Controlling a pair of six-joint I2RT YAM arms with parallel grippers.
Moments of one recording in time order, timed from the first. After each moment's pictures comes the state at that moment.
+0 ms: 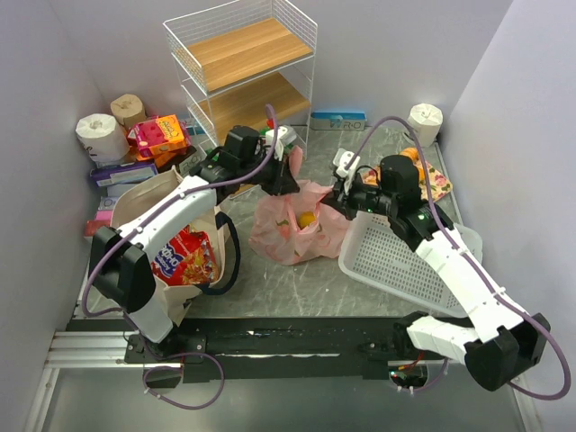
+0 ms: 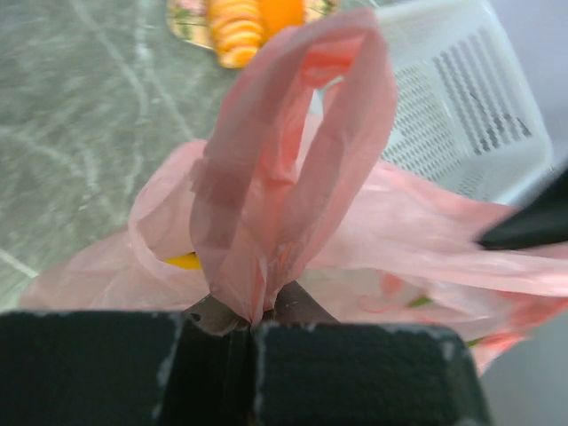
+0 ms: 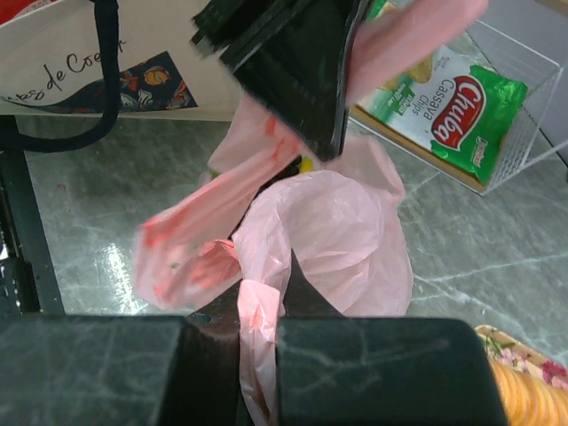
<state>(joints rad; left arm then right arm) -0.57 1.64 1.47 -0.34 0.52 -0.20 0.42 1.09 1.08 -0.37 -0.61 -0.38</state>
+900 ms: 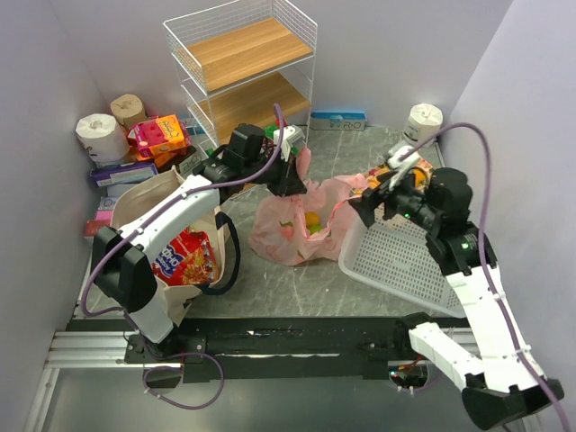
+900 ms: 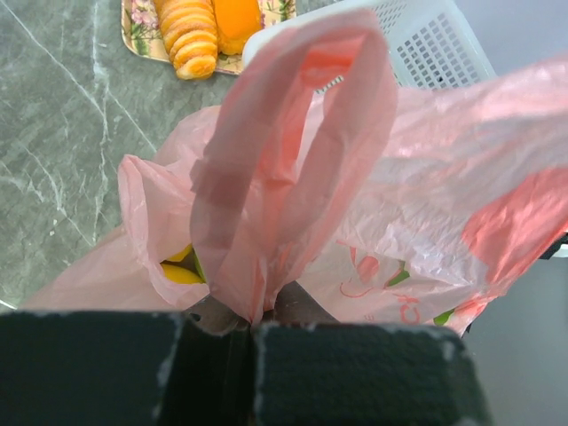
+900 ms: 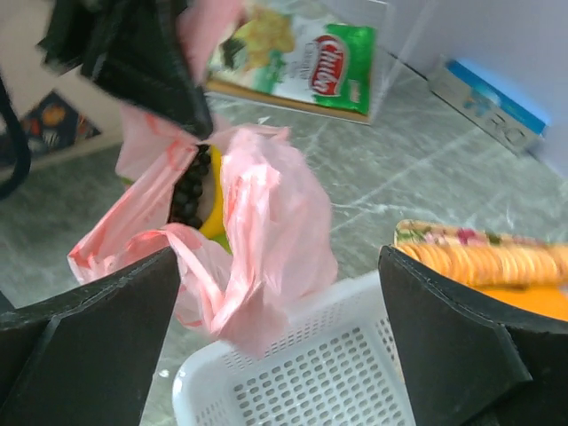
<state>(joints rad) -0.62 1.65 1.52 -0.37 0.58 -0.17 0.27 0.88 1.11 -0.52 -0.39 -0.22</state>
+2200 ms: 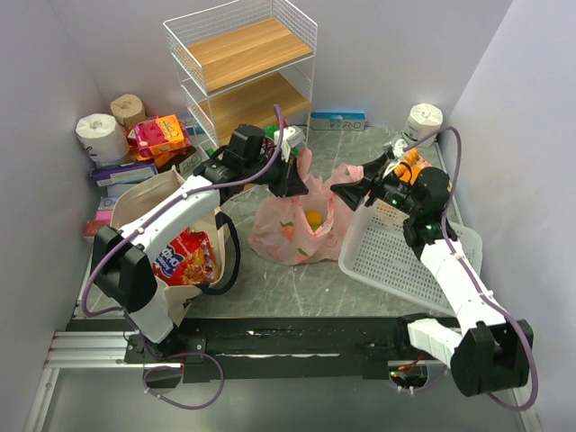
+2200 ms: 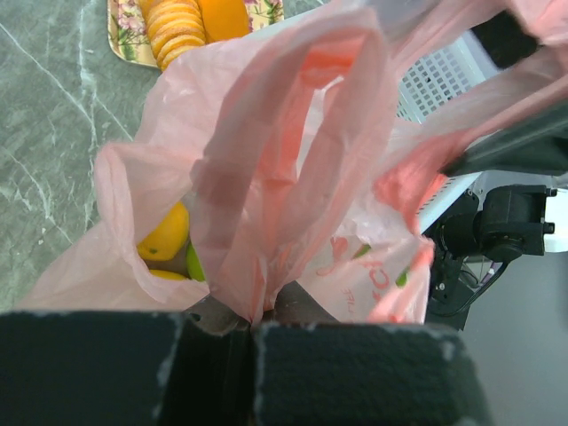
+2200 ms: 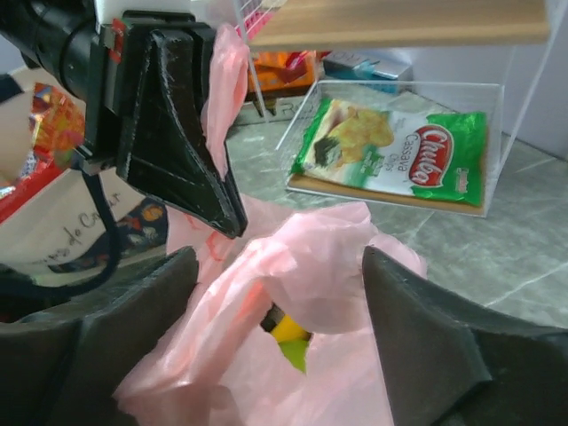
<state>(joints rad) -0.62 1.65 1.51 -0.34 0.61 -0.18 0.13 1.05 0.80 0.30 -0.80 0.20</state>
